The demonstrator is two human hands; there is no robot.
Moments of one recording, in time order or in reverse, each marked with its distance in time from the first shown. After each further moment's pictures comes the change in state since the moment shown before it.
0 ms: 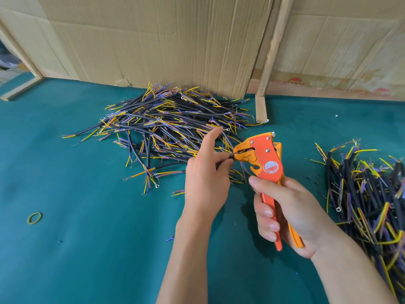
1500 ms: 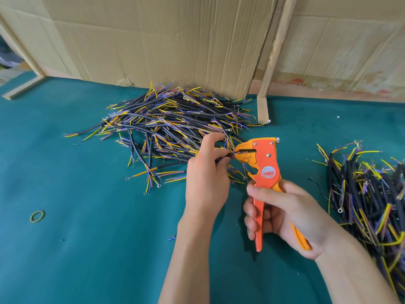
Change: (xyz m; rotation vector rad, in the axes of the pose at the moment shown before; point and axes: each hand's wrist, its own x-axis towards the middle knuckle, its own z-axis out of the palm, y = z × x) left_hand 0.003 -0.007 0.001 0.052 0.060 0.067; right_hand -0.001 -0.002 -0.001 0.016 -0.138 0.029
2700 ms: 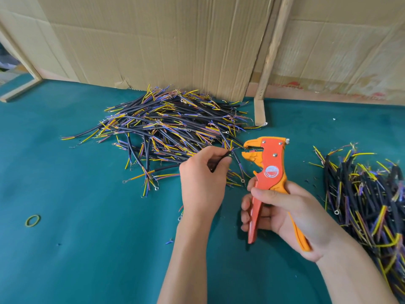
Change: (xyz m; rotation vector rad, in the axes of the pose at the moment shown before) left_hand 0.000 0.010 -0.002 -0.048 0.074 -0.122; right_hand -0.002 -0.001 -0.005 0.051 0.021 -0.049
